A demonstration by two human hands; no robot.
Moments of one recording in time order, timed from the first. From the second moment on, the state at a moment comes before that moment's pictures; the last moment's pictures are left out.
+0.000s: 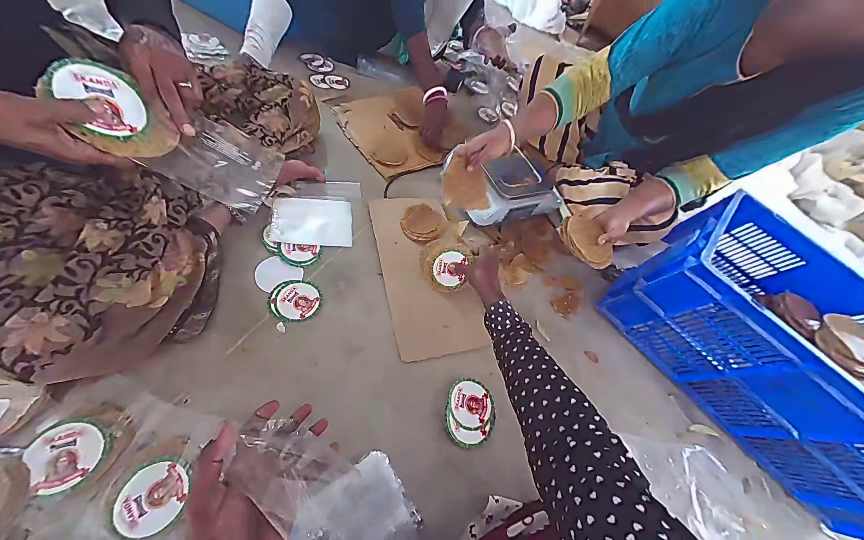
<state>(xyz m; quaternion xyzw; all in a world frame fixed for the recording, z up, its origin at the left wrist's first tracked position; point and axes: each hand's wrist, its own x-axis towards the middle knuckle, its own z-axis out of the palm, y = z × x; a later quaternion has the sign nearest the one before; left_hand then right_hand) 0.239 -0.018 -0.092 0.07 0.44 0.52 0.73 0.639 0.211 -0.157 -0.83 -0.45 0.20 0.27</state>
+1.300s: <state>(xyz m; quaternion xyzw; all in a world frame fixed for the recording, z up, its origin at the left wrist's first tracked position) 0.238 -0.017 -0.063 -0.17 0.39 0.55 0.71 0.475 -0.019 -0.047 -0.57 -0.50 0.23 0.61</state>
